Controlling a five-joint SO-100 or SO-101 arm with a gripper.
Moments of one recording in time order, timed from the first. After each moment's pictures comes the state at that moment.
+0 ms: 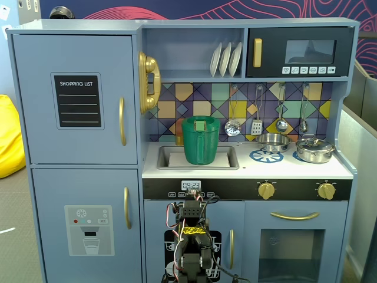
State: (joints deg) arm -1.9 182.1 172.1 66.5 -91.5
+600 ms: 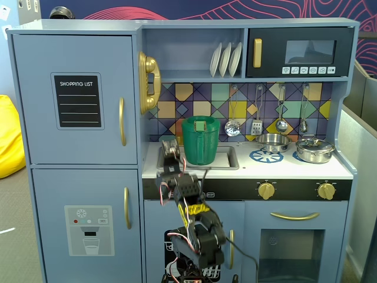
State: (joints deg) arm -22.9 164.0 138.5 44.3 -92.8
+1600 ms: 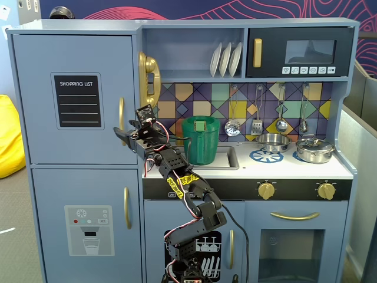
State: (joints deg) arm -39.3 139.7 113.2 11.4 -105.0
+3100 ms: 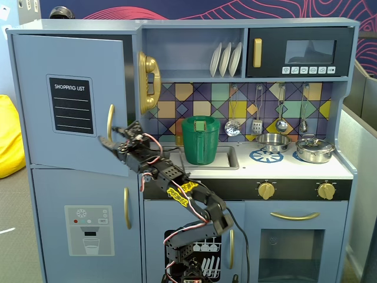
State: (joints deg) arm -50.0 148.0 126.4 -2.3 -117.2
